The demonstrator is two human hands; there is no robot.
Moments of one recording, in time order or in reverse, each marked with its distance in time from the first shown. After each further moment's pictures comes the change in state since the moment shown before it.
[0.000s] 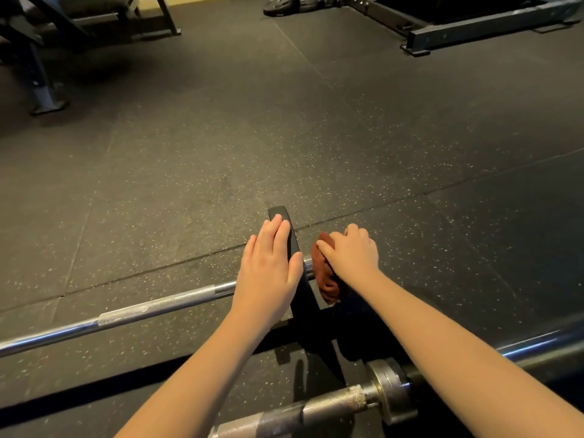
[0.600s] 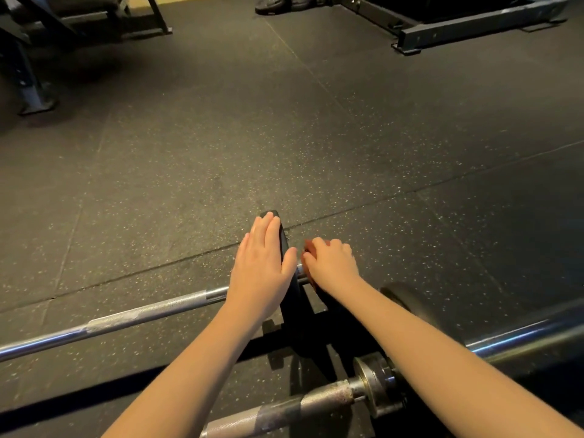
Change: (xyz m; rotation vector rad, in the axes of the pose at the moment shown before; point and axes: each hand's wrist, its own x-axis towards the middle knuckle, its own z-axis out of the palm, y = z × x) left_hand 0.007 0.007 -0.001 -0.036 -0.058 -0.060; right_hand -0.023 -0.013 0.004 0.143 -0.150 0.013
